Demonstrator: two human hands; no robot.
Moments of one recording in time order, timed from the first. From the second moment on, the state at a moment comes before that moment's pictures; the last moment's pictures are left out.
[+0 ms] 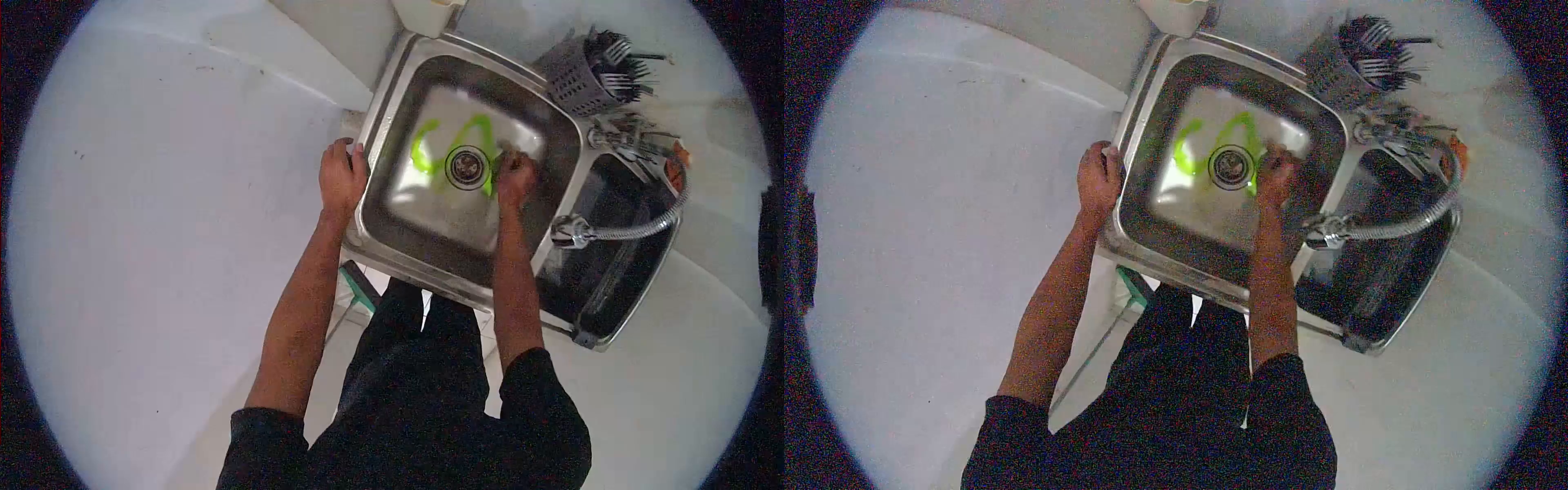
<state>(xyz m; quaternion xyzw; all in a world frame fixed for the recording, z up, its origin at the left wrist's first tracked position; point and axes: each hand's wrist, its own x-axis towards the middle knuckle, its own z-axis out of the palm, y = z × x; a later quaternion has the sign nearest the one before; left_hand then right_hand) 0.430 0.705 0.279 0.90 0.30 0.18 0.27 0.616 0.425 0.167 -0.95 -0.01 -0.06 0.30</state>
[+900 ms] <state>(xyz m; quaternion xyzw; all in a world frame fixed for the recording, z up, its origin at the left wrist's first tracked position) 0.429 0.707 0.268 0.89 0.31 0.19 0.26 0.600 0.557 0.103 -0.83 -0.47 0.04 0.28</state>
